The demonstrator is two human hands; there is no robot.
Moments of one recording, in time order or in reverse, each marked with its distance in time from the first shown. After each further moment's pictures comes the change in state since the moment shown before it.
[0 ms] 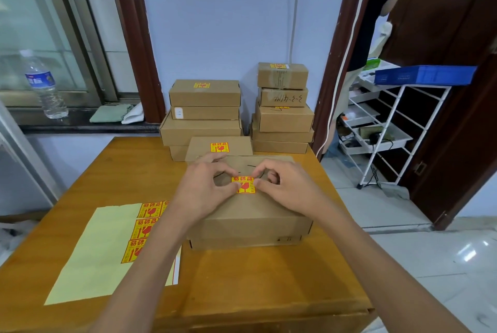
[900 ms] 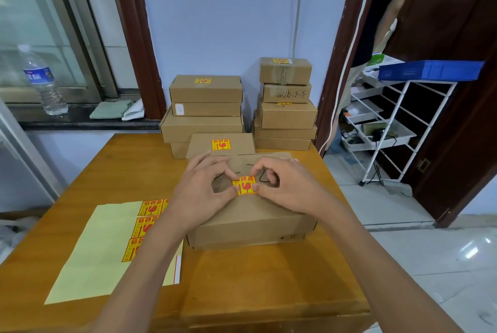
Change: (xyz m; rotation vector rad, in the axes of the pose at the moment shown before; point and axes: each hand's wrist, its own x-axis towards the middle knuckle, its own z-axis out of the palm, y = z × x) left_hand -0.010 -0.011 0.003 0.005 -0.024 0.038; right_hand 0.002 -0.001 0.003 -0.053 -0.034 -0.057
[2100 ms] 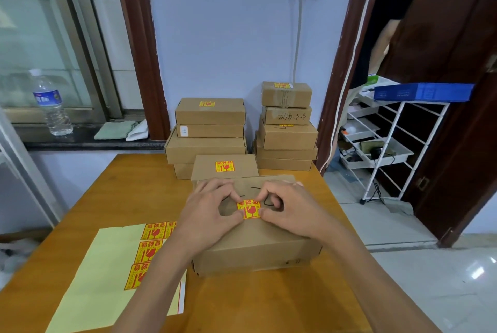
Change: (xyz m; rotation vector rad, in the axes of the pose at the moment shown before) left_hand 0.002 -0.004 0.000 -0.008 -0.004 0.014; right_hand 0.000 -0.007 -0.001 0.011 -0.035 0.030
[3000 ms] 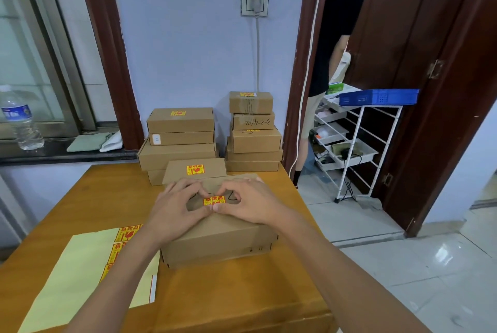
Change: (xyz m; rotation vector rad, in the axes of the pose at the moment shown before) left_hand 0.003 -0.003 0.002 0.109 -0.046 0.035; right_hand -0.006 -0.016 -0.011 -0.128 -0.019 -0.064
